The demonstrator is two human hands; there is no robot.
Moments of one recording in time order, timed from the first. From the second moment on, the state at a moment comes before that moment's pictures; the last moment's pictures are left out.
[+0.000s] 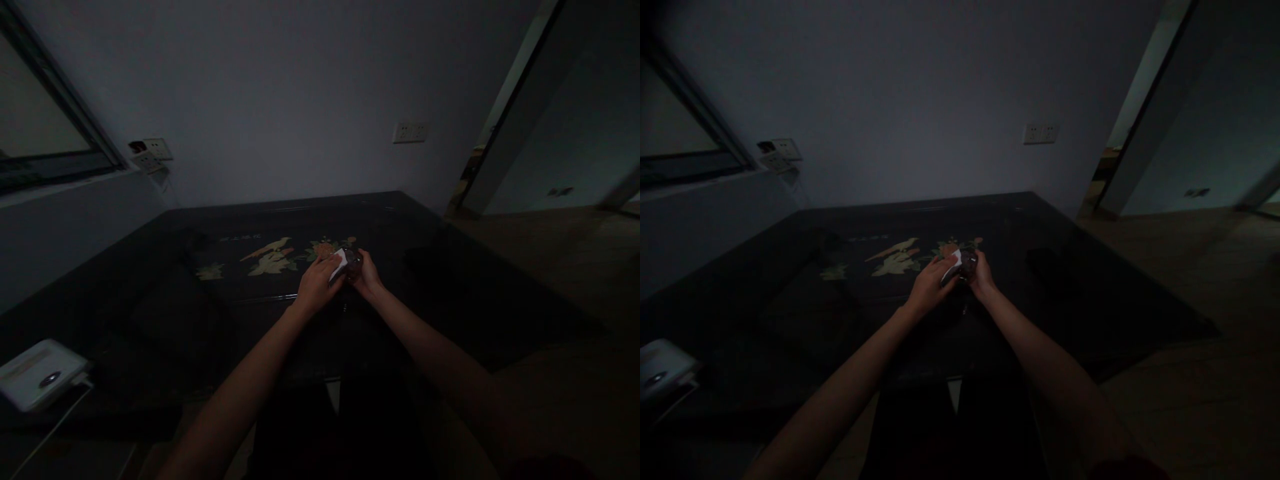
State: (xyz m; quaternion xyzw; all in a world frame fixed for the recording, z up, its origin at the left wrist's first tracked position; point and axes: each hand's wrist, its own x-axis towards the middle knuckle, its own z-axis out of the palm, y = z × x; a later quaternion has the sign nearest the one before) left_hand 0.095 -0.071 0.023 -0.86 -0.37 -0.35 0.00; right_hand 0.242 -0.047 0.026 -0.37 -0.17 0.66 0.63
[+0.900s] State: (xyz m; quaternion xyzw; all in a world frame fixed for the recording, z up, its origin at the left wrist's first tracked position) left_hand 0.097 -0.076 0.029 -0.89 -0.30 -0.33 -0.01; right_hand 0.235 -0.044 0.023 -0.37 -0.19 0.64 0.64
